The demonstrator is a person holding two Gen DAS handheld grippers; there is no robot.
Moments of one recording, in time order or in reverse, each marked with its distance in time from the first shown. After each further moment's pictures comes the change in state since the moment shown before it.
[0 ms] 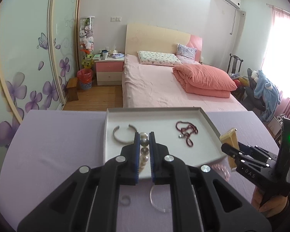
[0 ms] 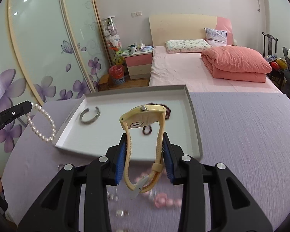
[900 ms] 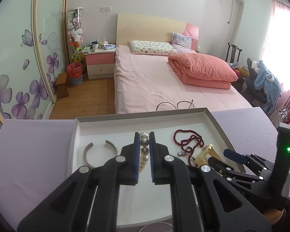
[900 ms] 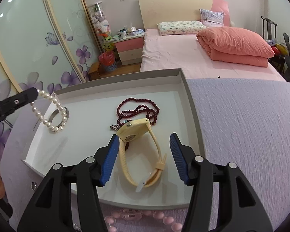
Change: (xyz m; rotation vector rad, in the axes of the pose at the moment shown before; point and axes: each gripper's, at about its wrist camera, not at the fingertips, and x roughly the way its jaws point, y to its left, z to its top) left arm 0.117 -0.028 0.029 0.041 0.078 -0.032; right arm 0.070 -0.030 0.006 0.067 0.119 -0.016
